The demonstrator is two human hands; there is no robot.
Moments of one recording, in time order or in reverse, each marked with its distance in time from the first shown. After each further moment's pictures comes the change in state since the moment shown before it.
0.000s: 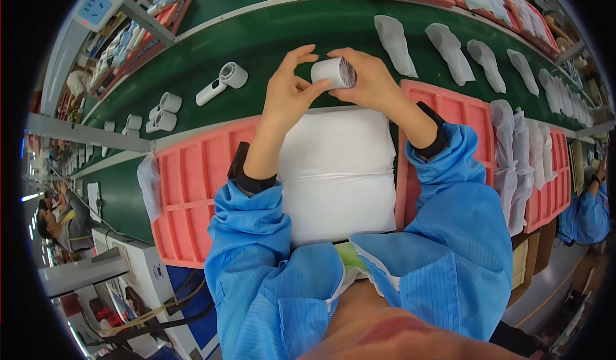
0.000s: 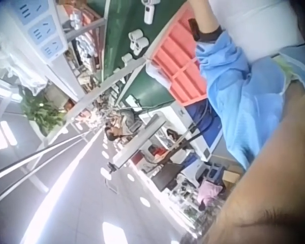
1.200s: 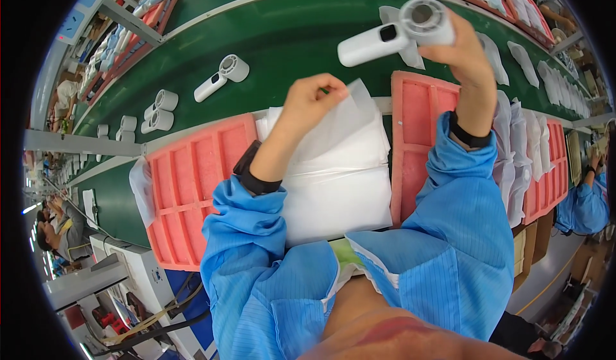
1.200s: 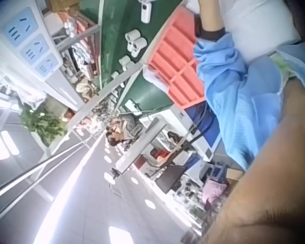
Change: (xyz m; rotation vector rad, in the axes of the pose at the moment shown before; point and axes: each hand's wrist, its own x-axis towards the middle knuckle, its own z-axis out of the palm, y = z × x) left_hand -0.011 -0.023 0.043 -0.090 -0.278 -0.079; right_hand -0.017 -0.004 -0.145 0.413 0.151 0.166
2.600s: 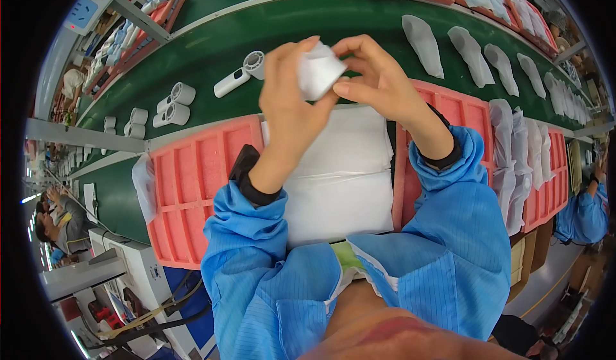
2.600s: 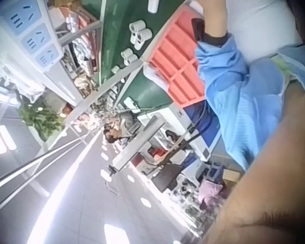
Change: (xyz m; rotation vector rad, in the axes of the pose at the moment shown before) left_hand -0.017 0.065 -0.012 0.588 0.638 0.570; right_hand -0.014 -0.005 0.124 0.364 -0.136 0.025
